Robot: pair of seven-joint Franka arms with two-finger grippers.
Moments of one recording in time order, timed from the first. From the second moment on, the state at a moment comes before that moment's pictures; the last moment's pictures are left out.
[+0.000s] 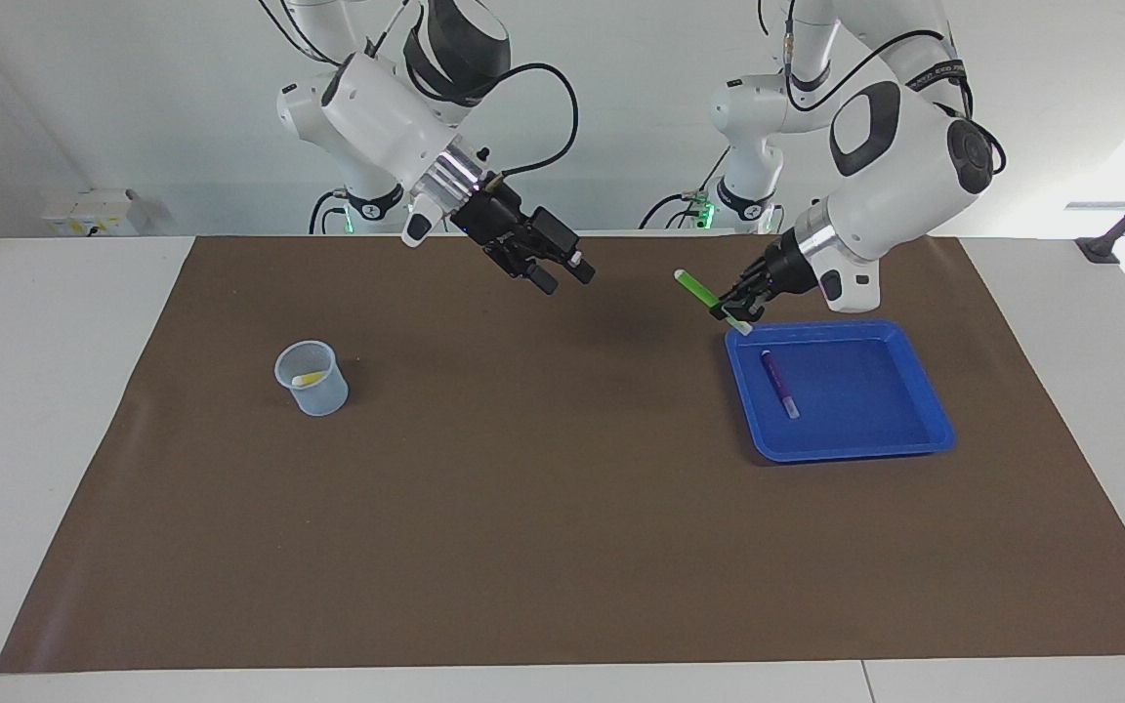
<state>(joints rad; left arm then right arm) -0.02 0.06 -0.26 -1.77 -0.52 1.73 -1.20 0.43 -0.07 0.10 -2.03 0.96 2.55 0.52</state>
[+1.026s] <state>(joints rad) -0.05 0.05 -0.34 -1.78 -0.68 1.91 -1.58 0.55 -0.03 0.09 -2.01 0.89 2.66 0.48</state>
